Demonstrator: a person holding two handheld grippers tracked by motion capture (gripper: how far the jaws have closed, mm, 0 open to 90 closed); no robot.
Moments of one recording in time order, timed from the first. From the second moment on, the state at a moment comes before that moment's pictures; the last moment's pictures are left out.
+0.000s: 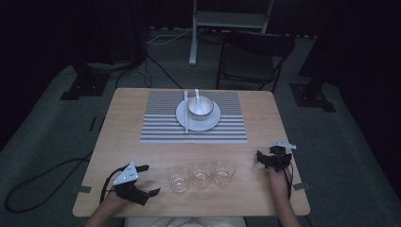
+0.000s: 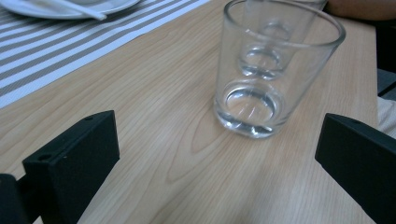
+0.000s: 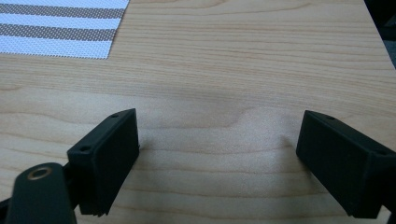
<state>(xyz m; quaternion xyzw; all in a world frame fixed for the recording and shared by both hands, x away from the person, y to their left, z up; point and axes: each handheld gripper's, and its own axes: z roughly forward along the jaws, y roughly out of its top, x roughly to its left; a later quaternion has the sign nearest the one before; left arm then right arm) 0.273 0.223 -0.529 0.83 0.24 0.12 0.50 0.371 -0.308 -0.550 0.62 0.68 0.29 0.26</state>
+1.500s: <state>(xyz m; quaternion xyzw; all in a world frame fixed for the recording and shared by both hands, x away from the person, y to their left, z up) 0.297 0.149 -0.534 0.85 0.20 0.08 0.48 0.371 -0.308 -0.550 0.62 0.68 0.29 0.26</state>
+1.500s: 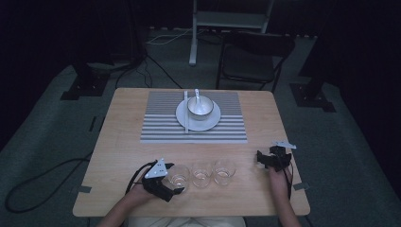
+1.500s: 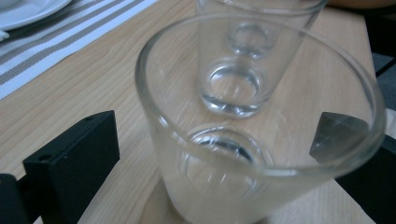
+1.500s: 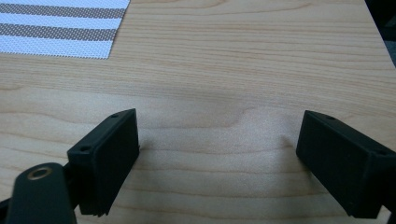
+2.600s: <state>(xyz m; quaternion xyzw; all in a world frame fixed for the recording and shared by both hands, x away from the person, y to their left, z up) 0.296 0.137 -0.534 0.84 0.20 0.08 0.50 0.371 -0.308 -0.550 0.62 0.68 0.29 0.26</state>
